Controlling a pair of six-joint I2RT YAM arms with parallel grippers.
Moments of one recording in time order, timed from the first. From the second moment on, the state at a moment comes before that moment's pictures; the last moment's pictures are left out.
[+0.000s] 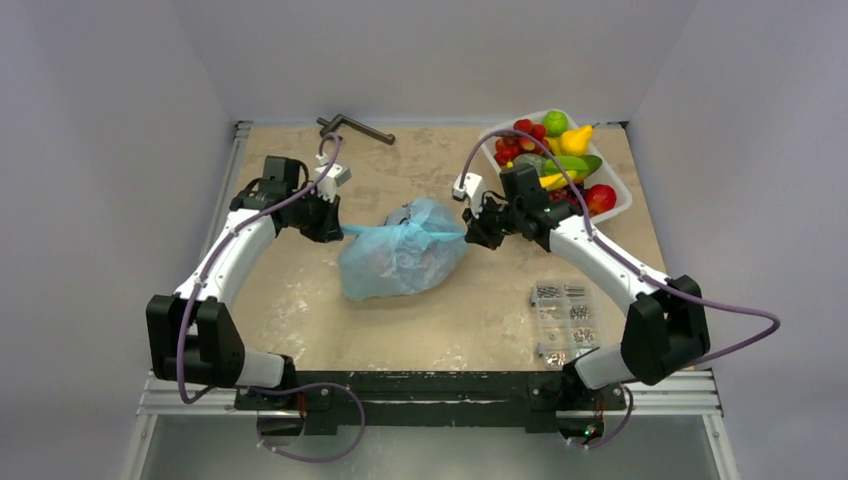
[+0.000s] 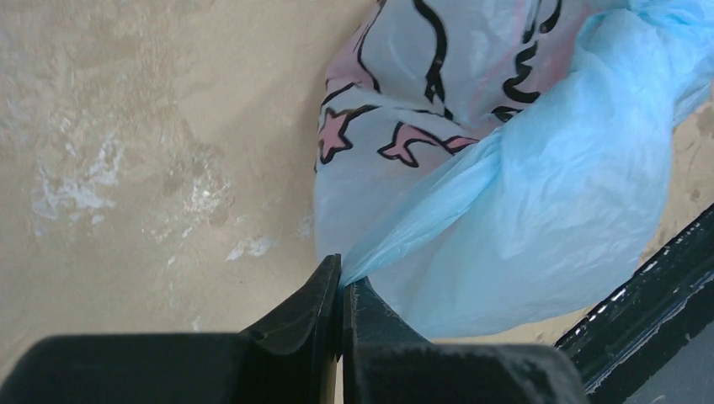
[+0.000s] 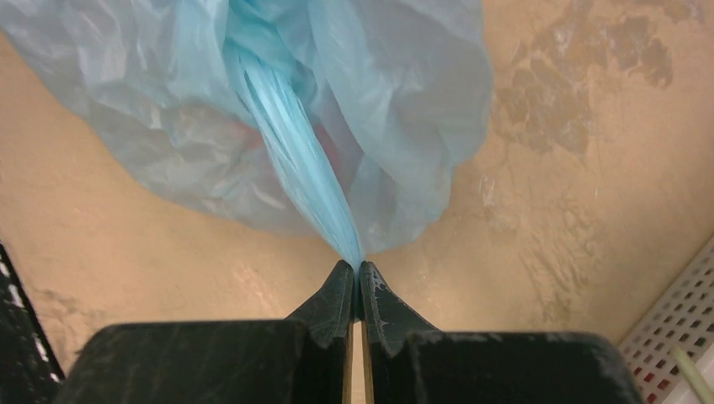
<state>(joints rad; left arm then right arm) -0.11 1.38 1.13 -0.72 0.48 0.27 0.45 1.45 1.13 -0.49 -0.46 -0.44</state>
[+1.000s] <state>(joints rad) -0.09 1.41 1.25 -0.91 0.62 0.61 0.44 1.58 1.20 -0.66 -0.44 -0.77</state>
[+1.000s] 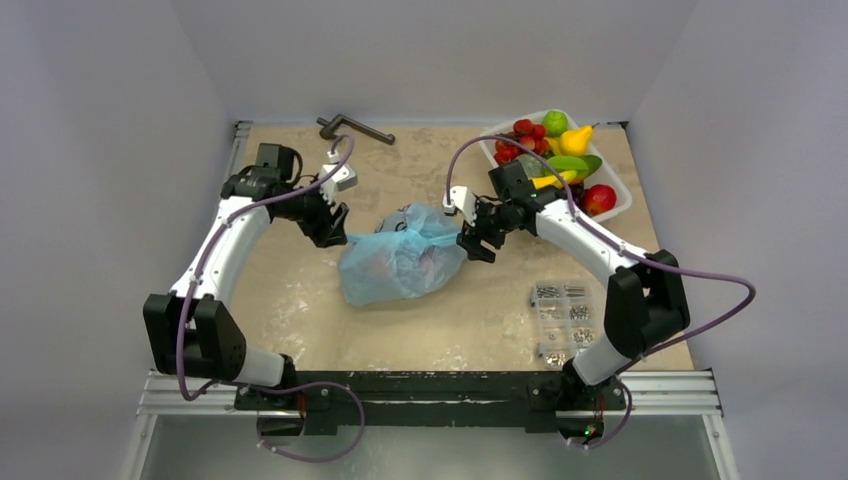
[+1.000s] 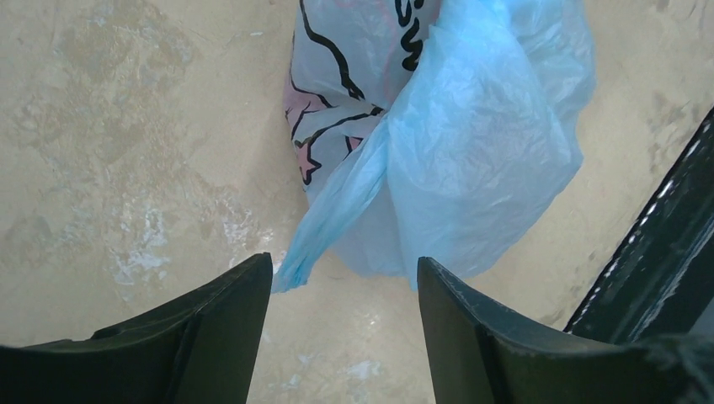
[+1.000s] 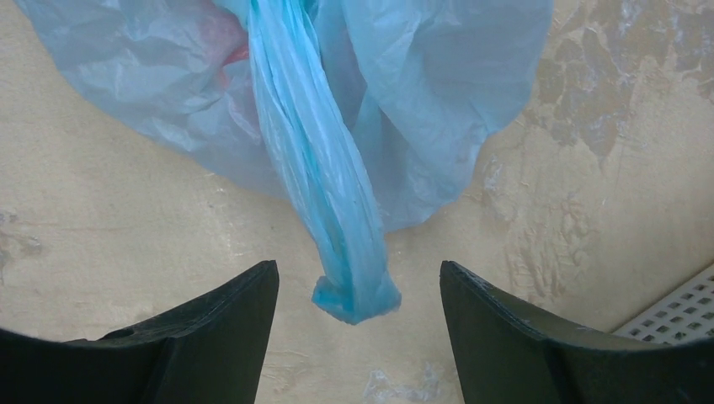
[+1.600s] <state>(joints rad) -0.21 1.61 1.23 -0.77 0.38 0.61 0.54 1.64 1.20 -0.50 -0.28 -0.61</state>
